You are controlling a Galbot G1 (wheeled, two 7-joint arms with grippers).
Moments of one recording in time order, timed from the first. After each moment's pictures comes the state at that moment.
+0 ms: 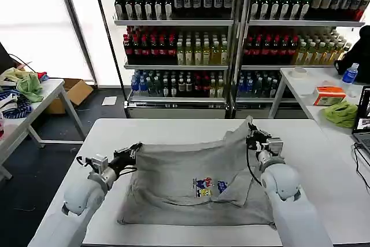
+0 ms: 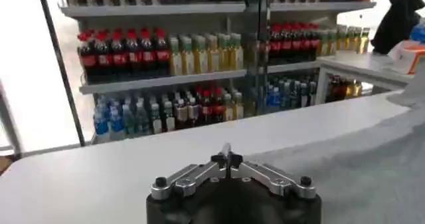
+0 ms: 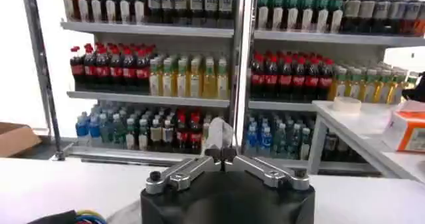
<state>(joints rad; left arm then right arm) 1.05 -1.02 -0.34 -1.74 -0.48 0.38 0.12 -0.98 1.24 0.42 1.82 0.31 -0.48 0.14</state>
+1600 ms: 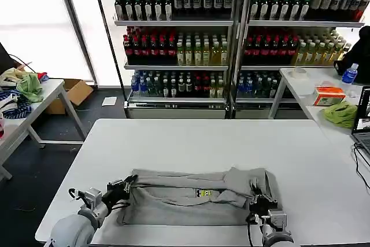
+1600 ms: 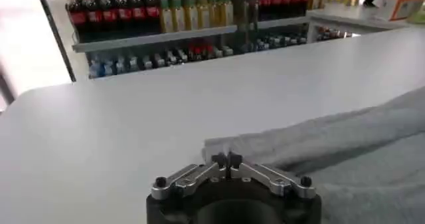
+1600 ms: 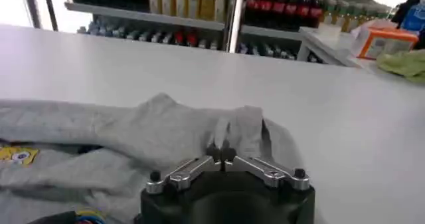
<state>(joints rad) 1.31 -1.02 -0.42 -1.83 -0.39 0.38 0.17 -1.51 1.26 0.43 2.05 0.20 -0.45 0.24</state>
